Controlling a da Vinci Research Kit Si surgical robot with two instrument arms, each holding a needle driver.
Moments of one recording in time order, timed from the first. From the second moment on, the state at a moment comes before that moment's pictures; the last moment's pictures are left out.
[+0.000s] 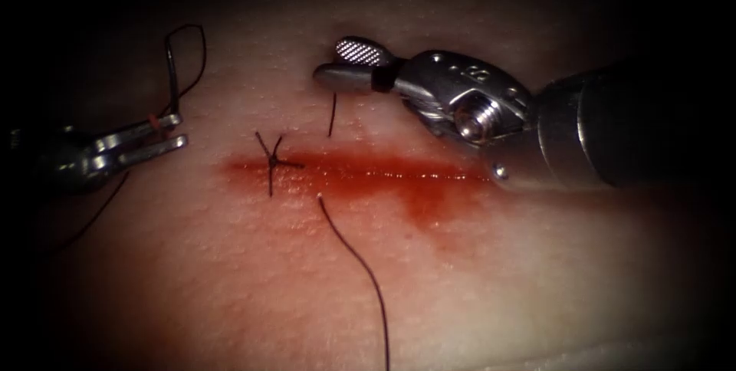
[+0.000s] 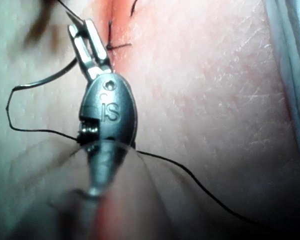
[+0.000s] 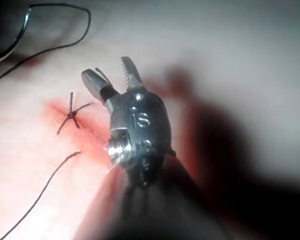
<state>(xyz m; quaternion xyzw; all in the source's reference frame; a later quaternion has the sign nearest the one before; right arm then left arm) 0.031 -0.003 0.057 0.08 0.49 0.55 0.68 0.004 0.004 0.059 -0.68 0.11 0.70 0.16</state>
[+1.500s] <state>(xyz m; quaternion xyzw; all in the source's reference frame) 0.023 -0.007 0.053 -0.07 0.47 0.25 0.84 0.000 0.011 0.070 -0.53 -0.02 0.80 0.27</state>
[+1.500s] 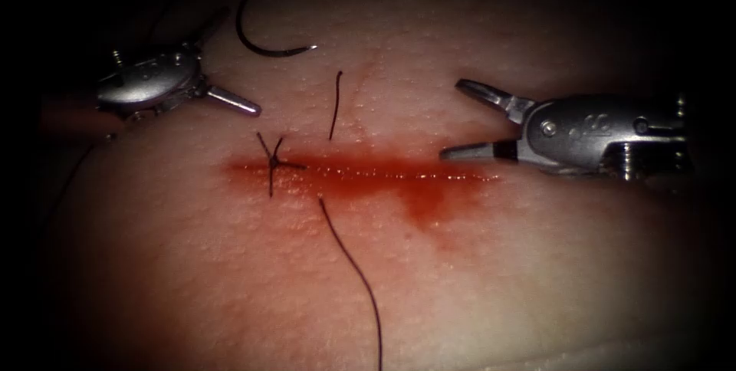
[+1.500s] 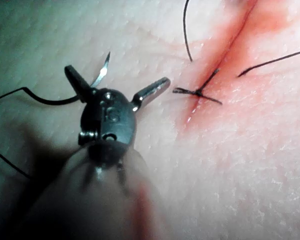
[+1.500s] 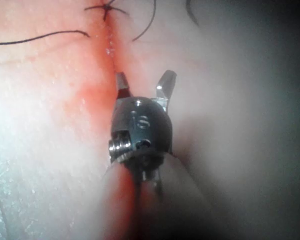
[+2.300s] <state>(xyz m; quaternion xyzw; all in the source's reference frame) 0.023 -0.009 0.052 -0.06 0.50 0.22 0.84 -0.007 -0.003 0.057 -0.64 0.08 0.76 -0.10</state>
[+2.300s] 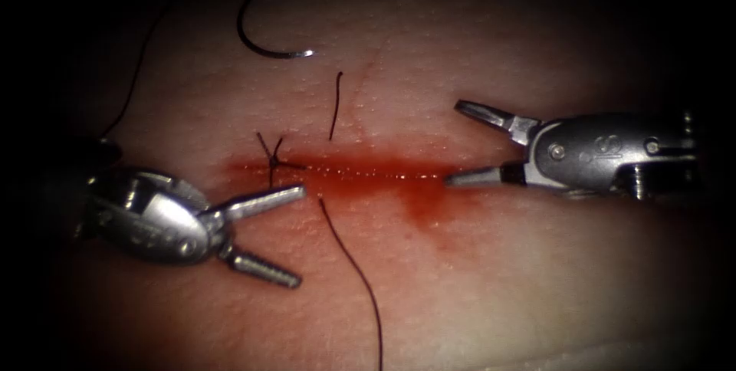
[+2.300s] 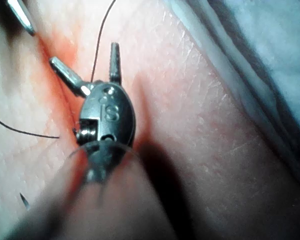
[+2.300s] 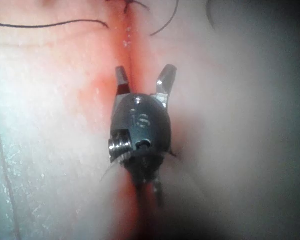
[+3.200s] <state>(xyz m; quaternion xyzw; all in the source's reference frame) 0.023 -0.010 0.053 -0.07 0.50 0.21 0.84 -0.014 -0.012 0.057 -0.59 0.17 0.75 -0.24</state>
